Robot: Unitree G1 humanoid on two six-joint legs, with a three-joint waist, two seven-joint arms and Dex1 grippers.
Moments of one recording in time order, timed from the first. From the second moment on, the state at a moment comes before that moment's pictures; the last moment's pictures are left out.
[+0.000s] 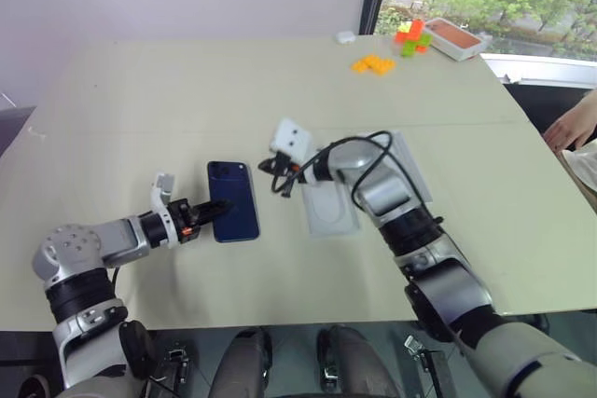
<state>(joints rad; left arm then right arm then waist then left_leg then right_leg) -0.48 0.39 0.68 0.21 -0.89 1.61 -0.46 -0.88 -0.17 0.26 0.27 -0.02 0.49 0.94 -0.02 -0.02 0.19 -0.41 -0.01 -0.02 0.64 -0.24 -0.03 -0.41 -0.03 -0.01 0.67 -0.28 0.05</state>
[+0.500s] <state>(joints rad) -0.53 0.38 0.72 0.17 -0.90 1.61 -0.41 -0.67 -0.62 0.29 -0.07 0.15 0.62 1.26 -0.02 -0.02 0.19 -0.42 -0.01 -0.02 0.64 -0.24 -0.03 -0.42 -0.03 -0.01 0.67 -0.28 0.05</state>
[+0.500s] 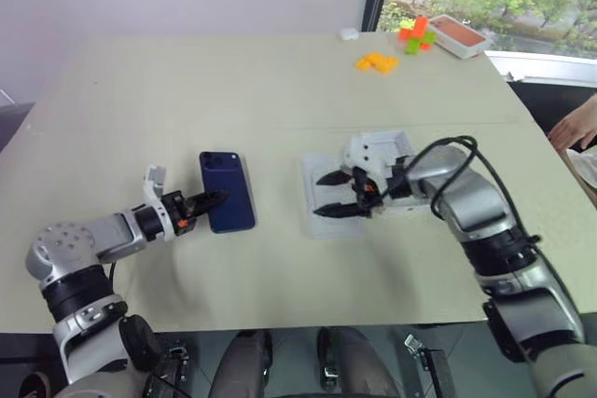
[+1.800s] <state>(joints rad) -0.64 0.31 0.69 0.12 -0.93 1.61 -0.35 -0.65 -0.44 0.46 0.02 -0.10 0.42 1.09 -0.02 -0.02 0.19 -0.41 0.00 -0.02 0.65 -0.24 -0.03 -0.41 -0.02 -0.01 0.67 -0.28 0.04</state>
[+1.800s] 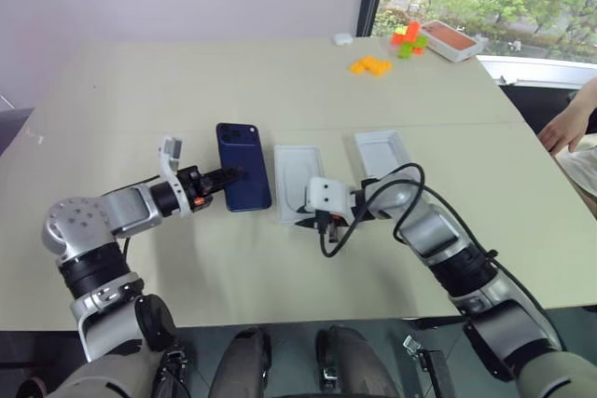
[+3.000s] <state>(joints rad) -0.73 0.16 0.48 0.33 -0.86 1.47 -0.31 -0.62 -0.68 0.11 0.13 0.21 0.47 1.20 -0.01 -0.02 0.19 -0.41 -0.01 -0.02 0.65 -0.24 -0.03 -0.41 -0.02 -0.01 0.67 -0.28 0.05</state>
